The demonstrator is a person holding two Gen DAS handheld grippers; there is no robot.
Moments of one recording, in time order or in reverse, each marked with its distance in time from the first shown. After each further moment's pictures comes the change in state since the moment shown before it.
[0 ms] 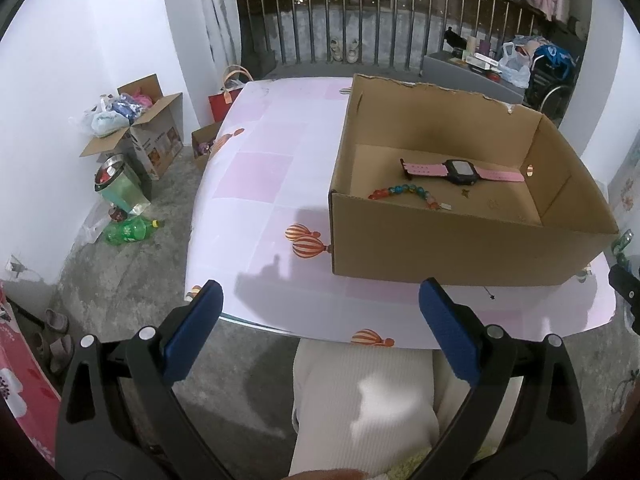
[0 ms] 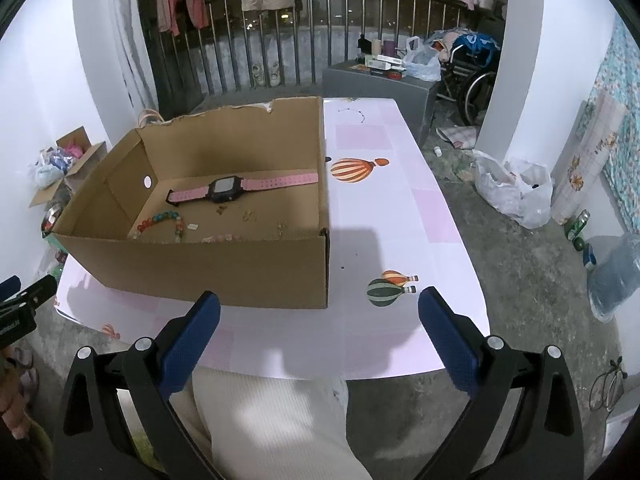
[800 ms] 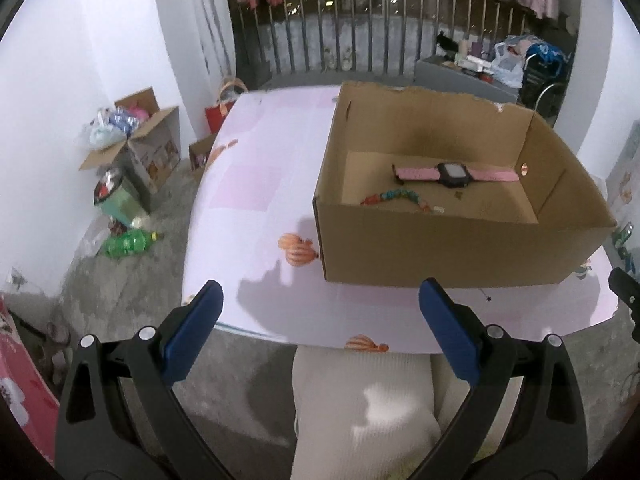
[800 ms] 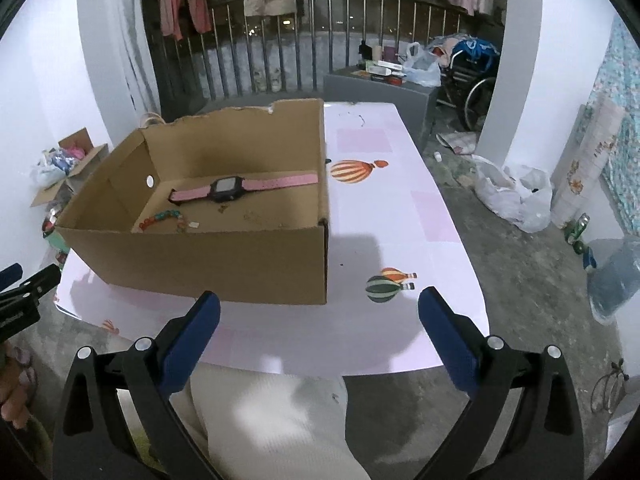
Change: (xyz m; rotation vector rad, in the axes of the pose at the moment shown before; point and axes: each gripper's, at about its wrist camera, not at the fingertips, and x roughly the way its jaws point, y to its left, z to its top) left arm 0.000 -0.007 -0.003 0.033 -0.030 0.003; right arm -0.004 0.002 -0.009 -0.006 -0.022 -0.002
